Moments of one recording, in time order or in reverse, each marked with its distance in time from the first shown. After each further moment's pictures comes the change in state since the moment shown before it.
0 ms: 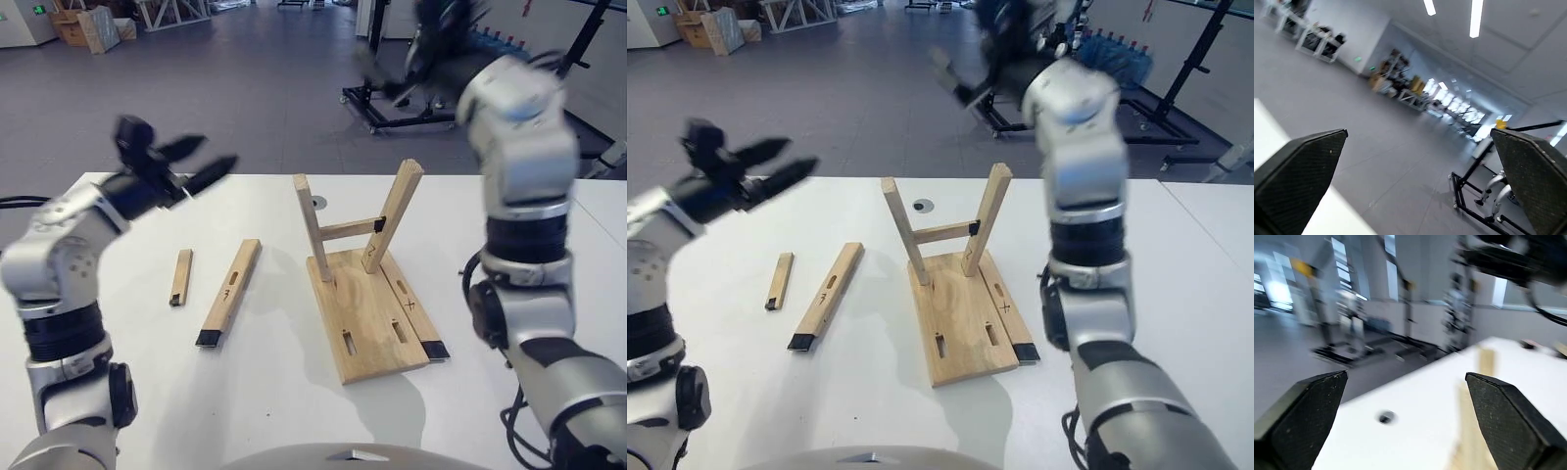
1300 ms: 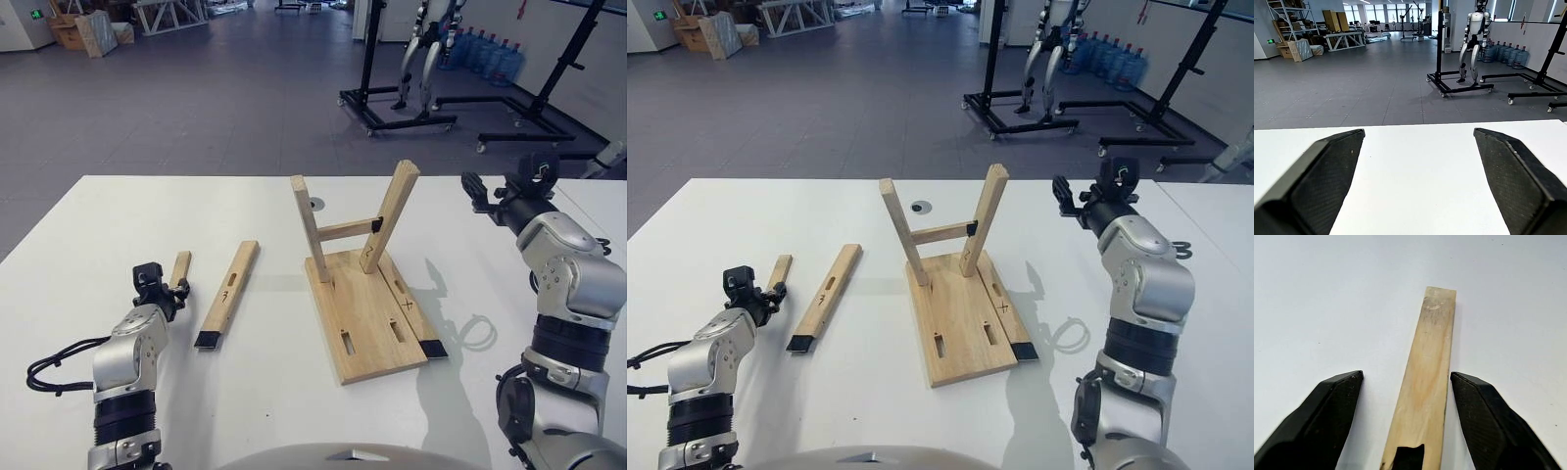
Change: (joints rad) left arm 0.513 -0.314 -0.218 0.177 0.353 -0.105 0.615; right arm 0.659 0.010 -0.296 -0.116 0.284 0.135 -0.250
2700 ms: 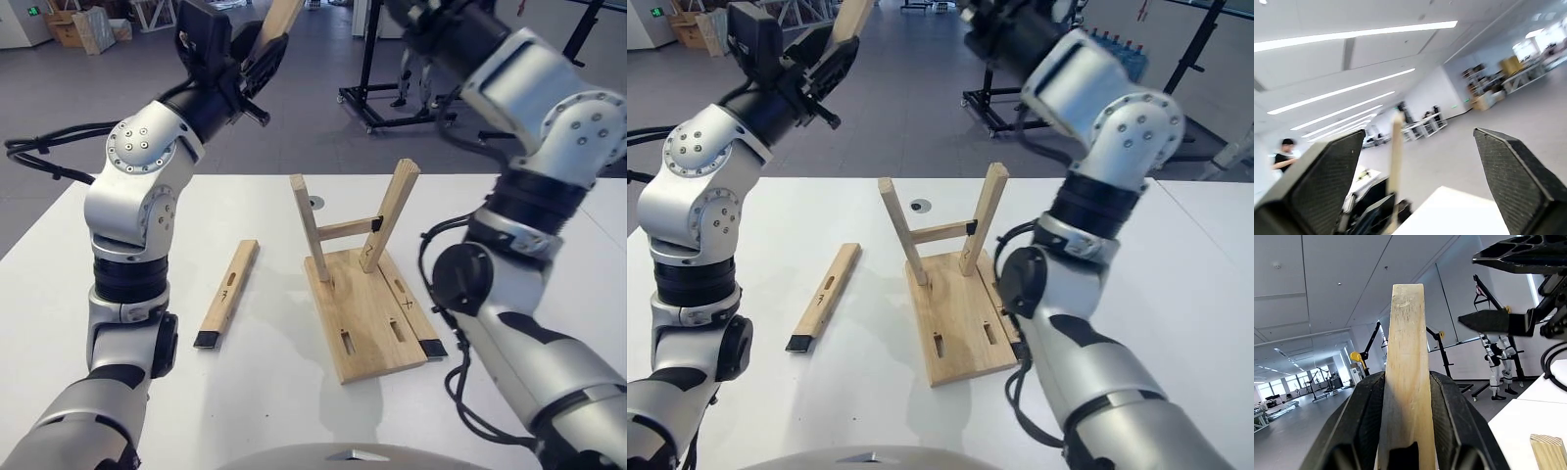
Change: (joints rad) left arm -0.771 0.173 -0.247 -0.160 -0.120 -0.245 -0.408; right arm -0.775 0.329 -0.161 0.184 0.757 0.367 -0.278
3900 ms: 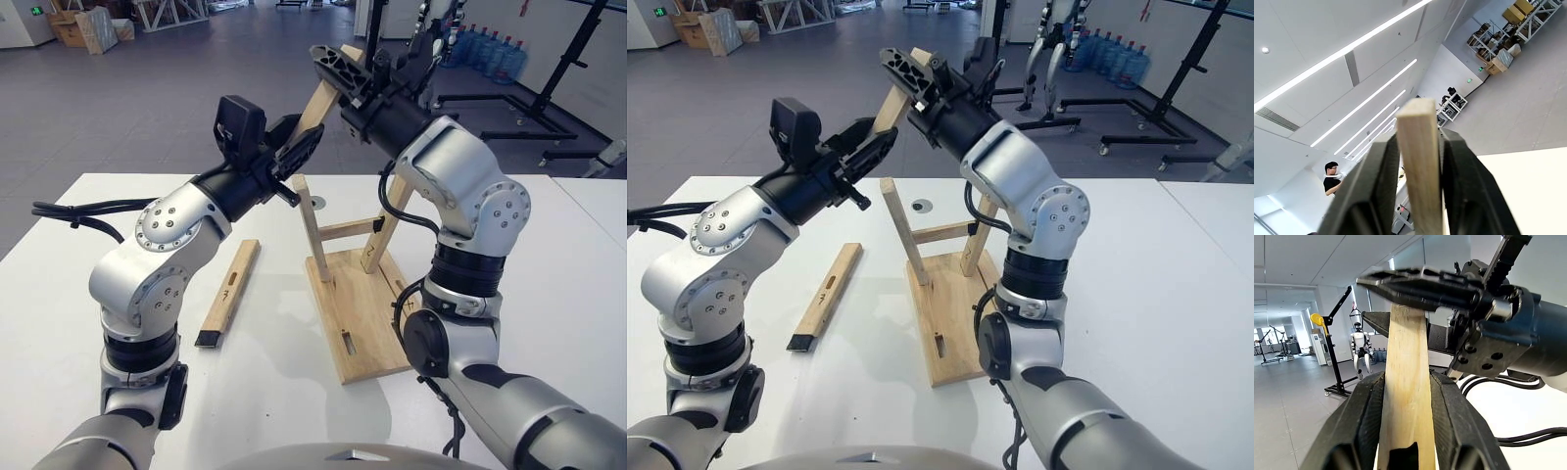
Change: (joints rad) left arm 0.261 -0.087 -0.027 -0.400 -0.224 0.327 0.160; right arm 0.329 0.089 0.294 -0.175 0.538 -0.308 -0.441
